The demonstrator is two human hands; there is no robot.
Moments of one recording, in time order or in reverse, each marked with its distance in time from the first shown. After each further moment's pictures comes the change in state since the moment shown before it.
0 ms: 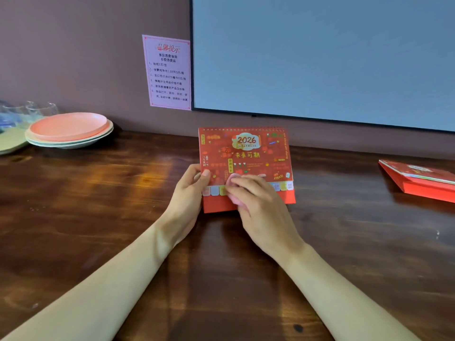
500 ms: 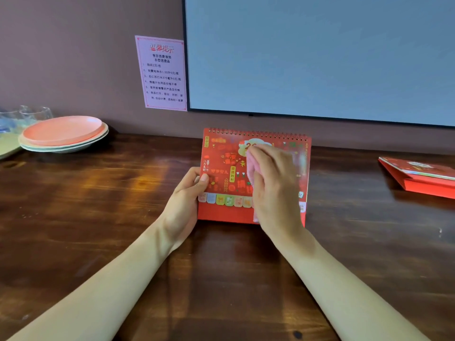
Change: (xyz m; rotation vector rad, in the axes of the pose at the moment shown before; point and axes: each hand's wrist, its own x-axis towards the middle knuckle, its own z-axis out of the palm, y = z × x) left_hand -0.009 0.006 -0.001 -0.059 -0.149 -0.066; right_hand 0.027 0.007 -0.014 0.032 0.415 0.158
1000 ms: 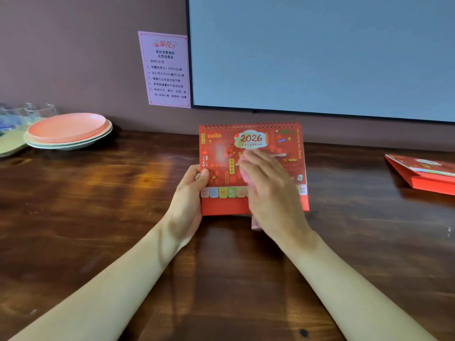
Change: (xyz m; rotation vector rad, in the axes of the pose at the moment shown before) left_hand 0.008 -0.005 0.003 -0.104 0.117 0.027; right_hand -0.010 0.004 0.004 -0.121 -0.295 -0.098
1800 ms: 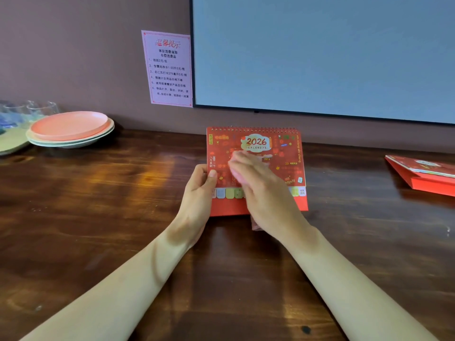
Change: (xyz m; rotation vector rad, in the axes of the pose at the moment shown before) left_hand -0.006 -0.005 0.008 0.252 0.102 0.069; right_hand 0.006 -0.009 -0.002 0.164 -0.173 0.013
